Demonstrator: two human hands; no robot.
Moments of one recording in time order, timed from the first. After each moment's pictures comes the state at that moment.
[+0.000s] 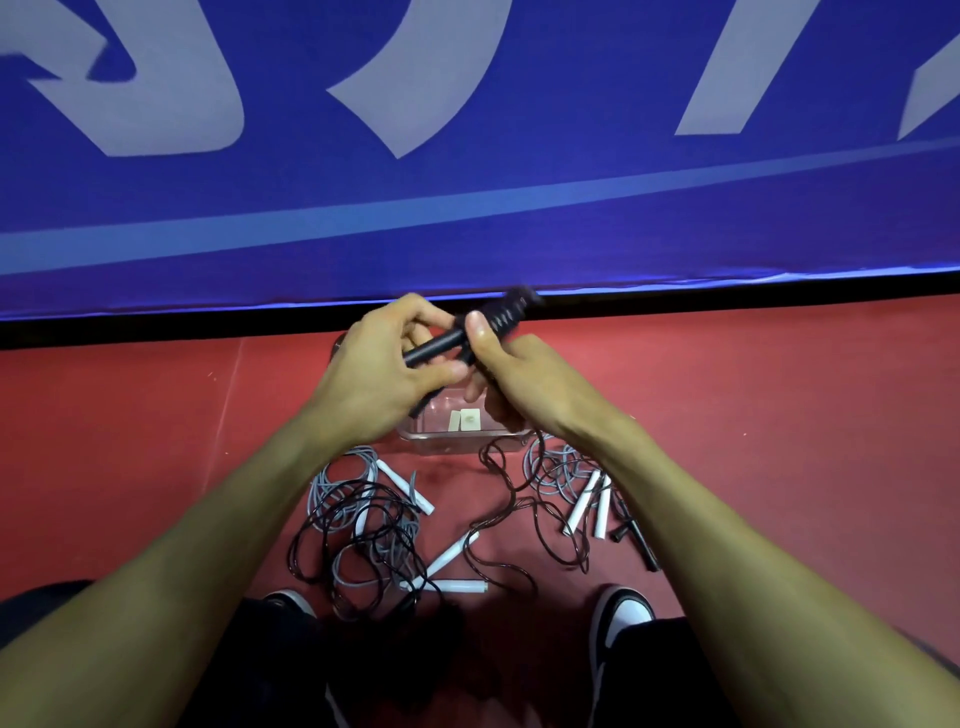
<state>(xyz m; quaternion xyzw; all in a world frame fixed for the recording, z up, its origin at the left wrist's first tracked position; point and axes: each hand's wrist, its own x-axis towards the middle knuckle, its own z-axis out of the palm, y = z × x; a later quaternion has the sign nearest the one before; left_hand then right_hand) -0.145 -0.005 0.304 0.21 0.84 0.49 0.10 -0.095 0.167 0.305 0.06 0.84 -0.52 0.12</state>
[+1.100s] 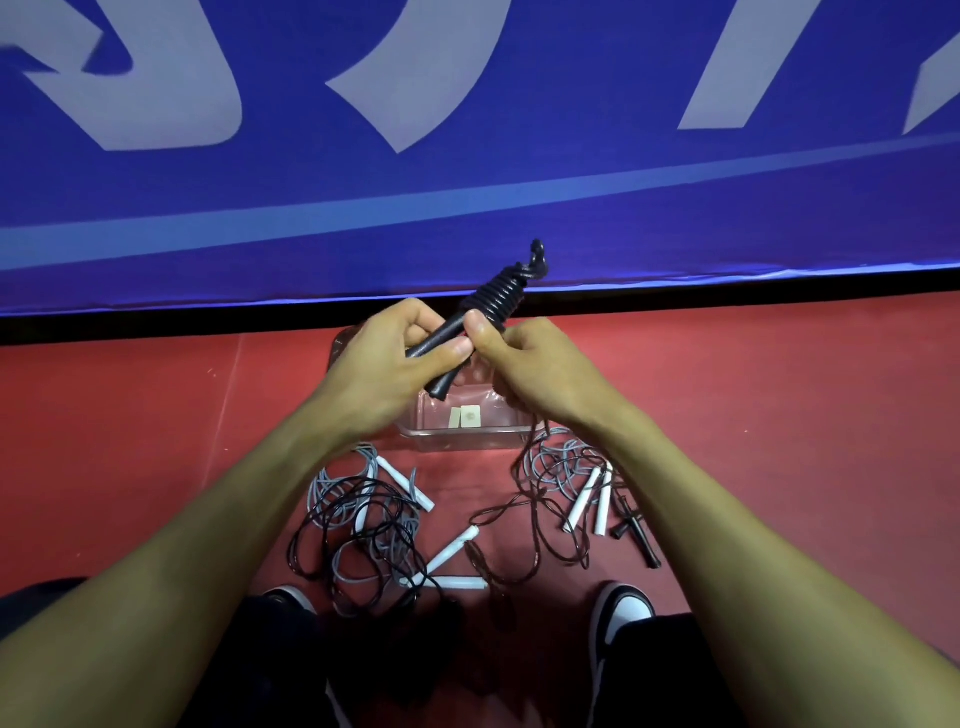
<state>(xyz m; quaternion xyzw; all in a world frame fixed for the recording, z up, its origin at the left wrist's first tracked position) -0.142 0.000 0.306 0.18 0.80 0.55 0.16 -0.099 0.170 0.307 0.05 0.85 -0.53 0.07</state>
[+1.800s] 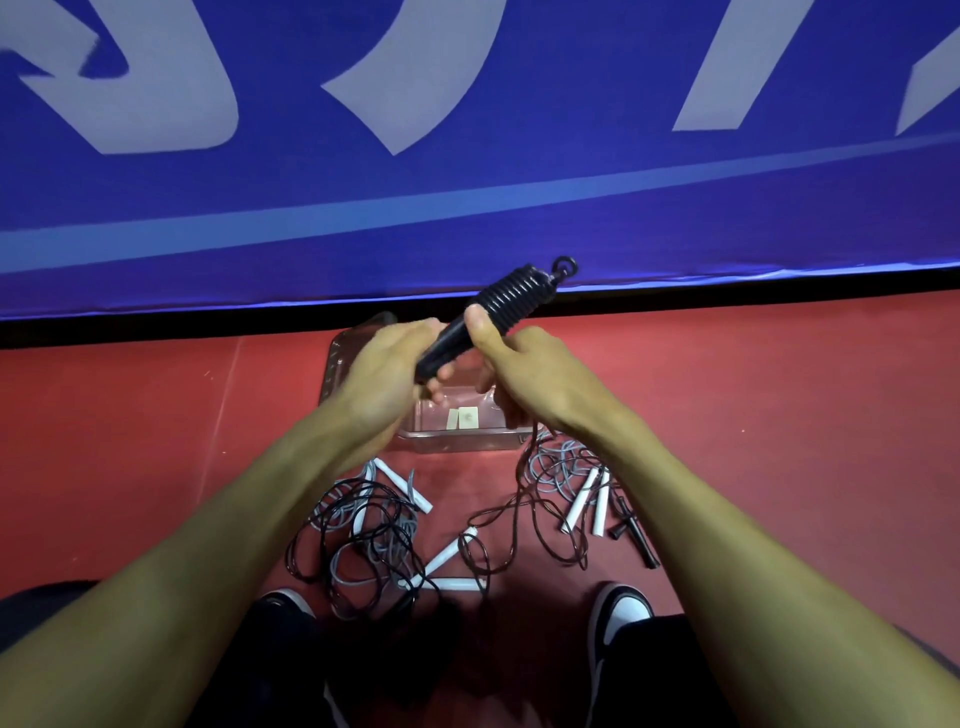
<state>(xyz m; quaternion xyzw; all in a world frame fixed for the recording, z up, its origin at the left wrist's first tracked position) -0.136 0.009 0.300 0.08 0.70 0.67 0.24 -0.096 0.171 0.309 0.06 0.87 -0.48 0.07</state>
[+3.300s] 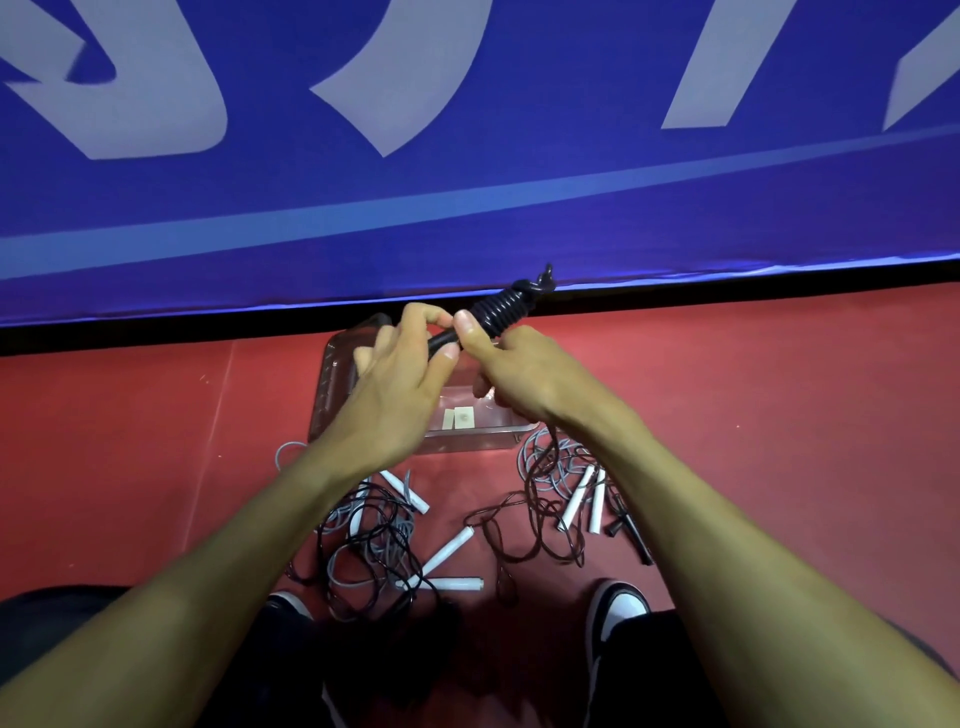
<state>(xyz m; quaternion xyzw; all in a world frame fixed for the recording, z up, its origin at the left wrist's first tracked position) -0.126 0.010 0.288 0.22 0.89 0.39 0.08 -0.099 0.172 0.310 0.06 0.90 -0.43 0.09</state>
